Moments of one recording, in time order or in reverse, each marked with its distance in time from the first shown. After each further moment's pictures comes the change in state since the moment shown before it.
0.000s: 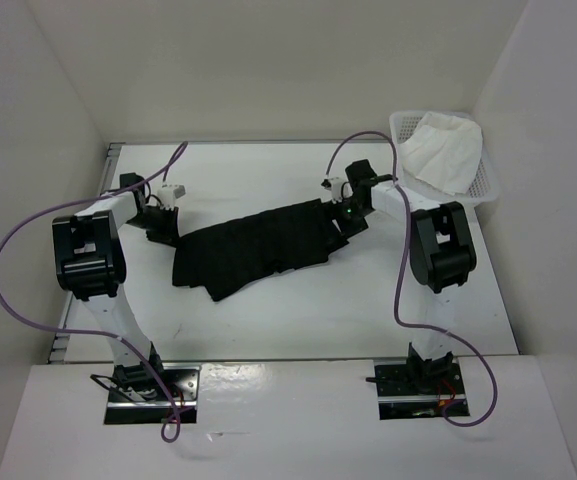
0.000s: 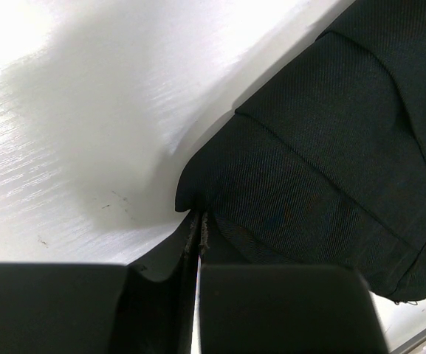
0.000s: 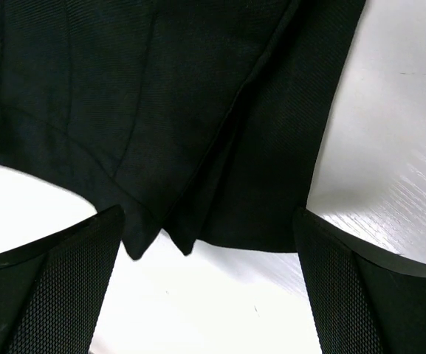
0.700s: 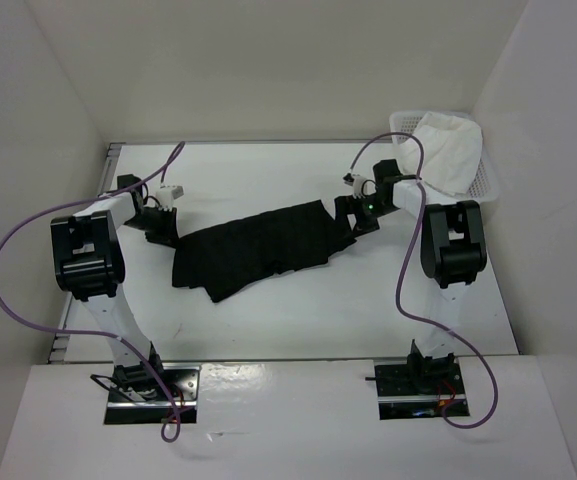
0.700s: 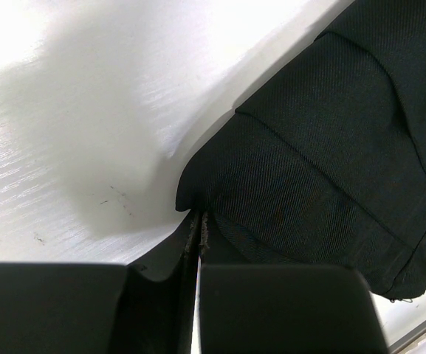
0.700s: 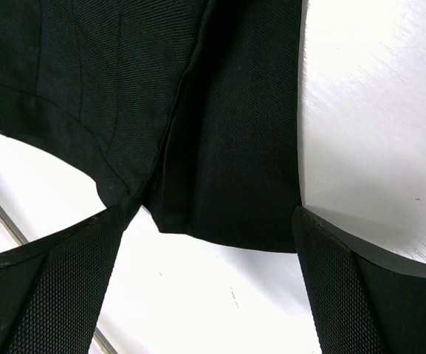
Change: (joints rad) left arm 0.016 0.000 -0.008 -0.002 0.027 0.005; right arm -0.167 0.015 -0.023 0.014 -0.252 -0.048
